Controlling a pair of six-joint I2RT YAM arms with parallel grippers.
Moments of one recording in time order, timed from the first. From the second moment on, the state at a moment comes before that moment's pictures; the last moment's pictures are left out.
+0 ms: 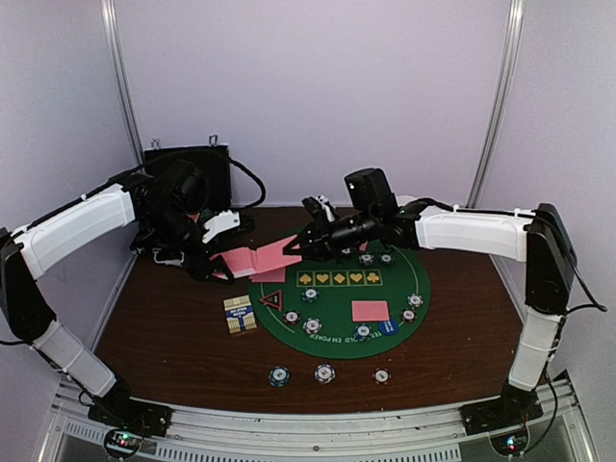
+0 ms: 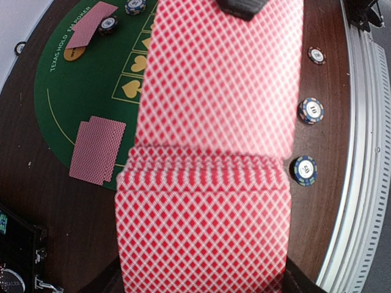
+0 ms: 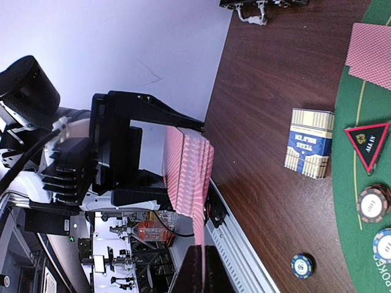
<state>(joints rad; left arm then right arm) -0.52 1.51 1.40 -1.03 0.42 0.69 0.77 1.87 1.48 -0.07 -0.79 1.00</state>
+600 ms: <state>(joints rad) -0.52 1.51 1.40 -1.03 0.42 0.69 0.55 1.73 1.09 -0.30 -0.69 0.74</state>
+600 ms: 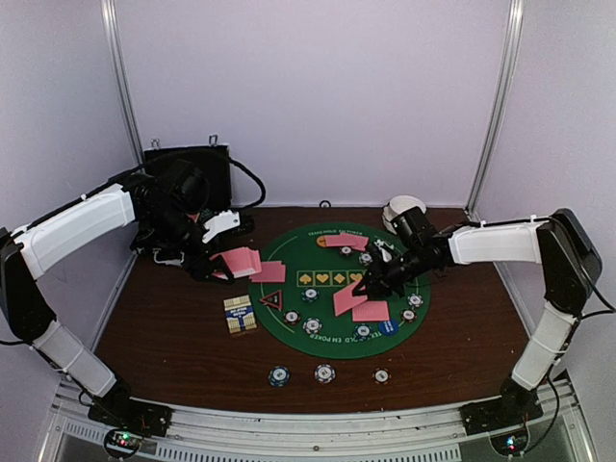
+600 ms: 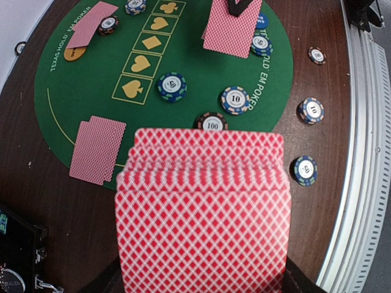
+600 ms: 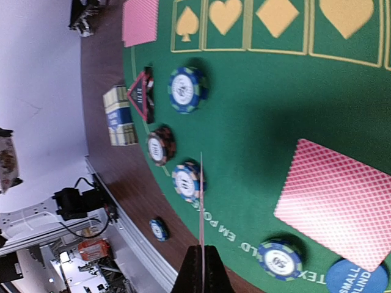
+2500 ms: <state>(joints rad) -0.52 1.51 1.40 -1.05 0.43 0.69 0.66 1.89 1.19 -0.45 -0.18 0.42</state>
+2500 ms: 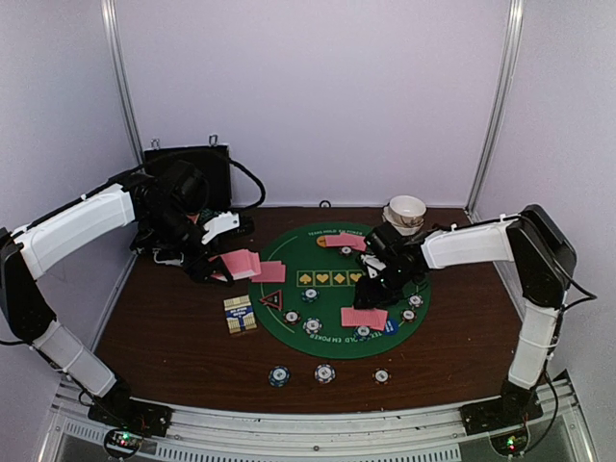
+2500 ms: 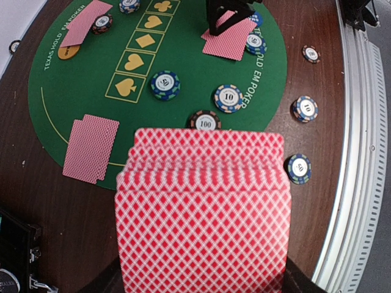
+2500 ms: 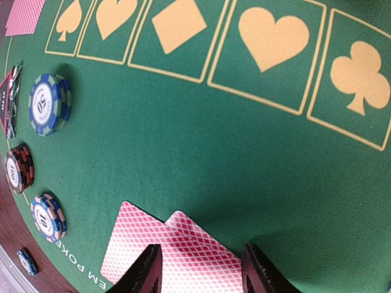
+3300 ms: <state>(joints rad) -0.52 1.51 1.40 -1.05 0.43 0.69 0.74 1.76 1.37 -0.25 -0.44 0.75</state>
